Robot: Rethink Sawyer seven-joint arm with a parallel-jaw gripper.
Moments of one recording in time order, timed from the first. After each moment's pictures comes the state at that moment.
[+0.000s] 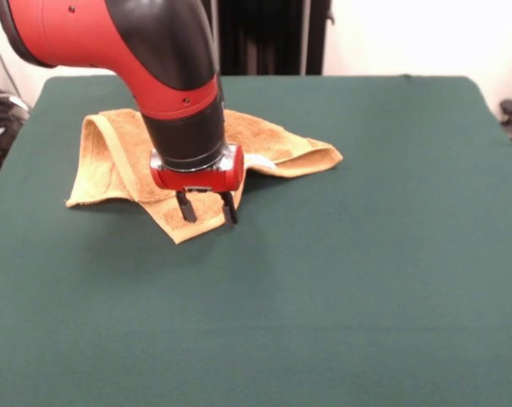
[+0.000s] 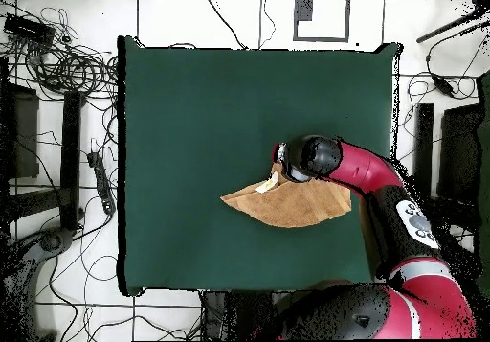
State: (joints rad) arm -0.51 -0.35 0.21 1.42 -0.17 0.62 1.65
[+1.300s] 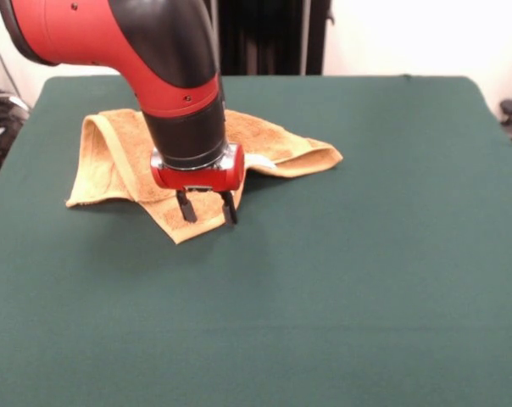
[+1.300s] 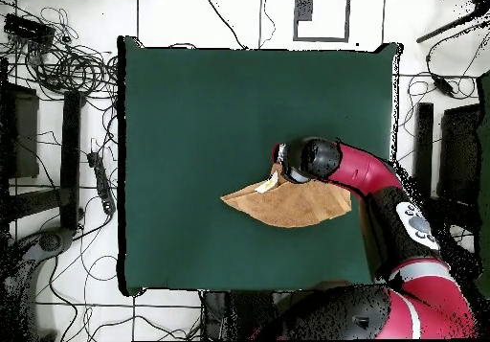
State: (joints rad) arm -0.51 -0.35 0.21 1.43 -0.17 0.59 1.65
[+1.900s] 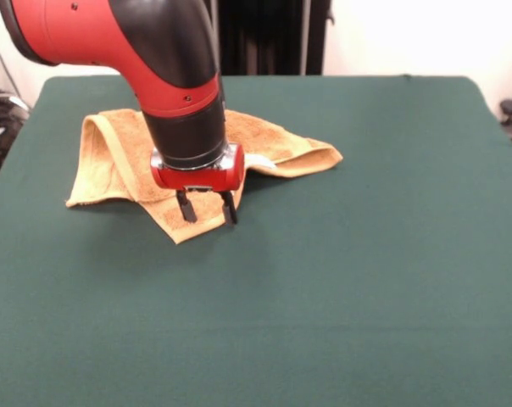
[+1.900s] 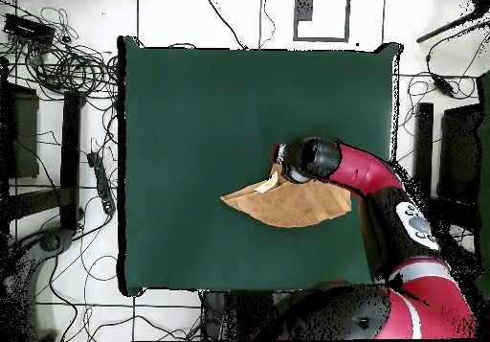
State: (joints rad) arm -0.51 -0.35 0.21 1.43 -0.17 0.59 1.65
